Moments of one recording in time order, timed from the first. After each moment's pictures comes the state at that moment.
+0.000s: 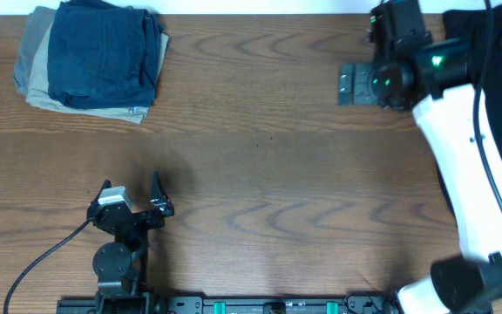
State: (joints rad) left arm 0.01 0.01 0.02 -0.11 -0.08 -0.19; right arm 0.31 1.67 1.86 -1.27 0.17 0.28
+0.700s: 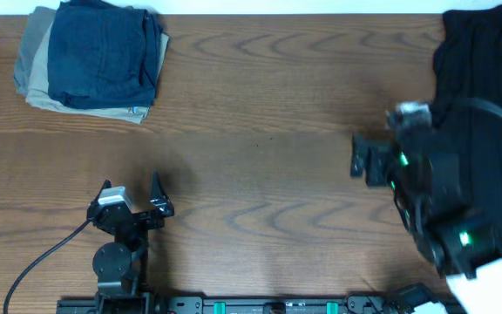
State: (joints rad) left arm 0.01 0.01 0.03 -0.12 -0.08 -0.19; right arm 0.34 0.83 0.85 -0.62 0.21 0.23
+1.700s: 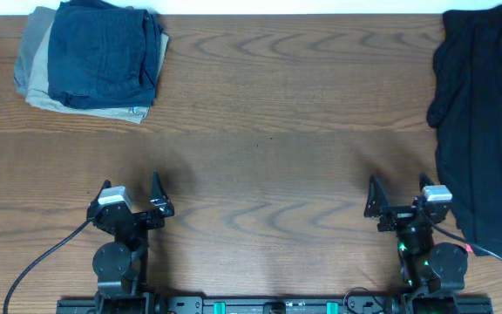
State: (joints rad) left arm 0.01 0.01 0.03 -0.12 -0.08 -0.19; right arm 0.03 0.01 0.03 -0.07 -0.07 0.17
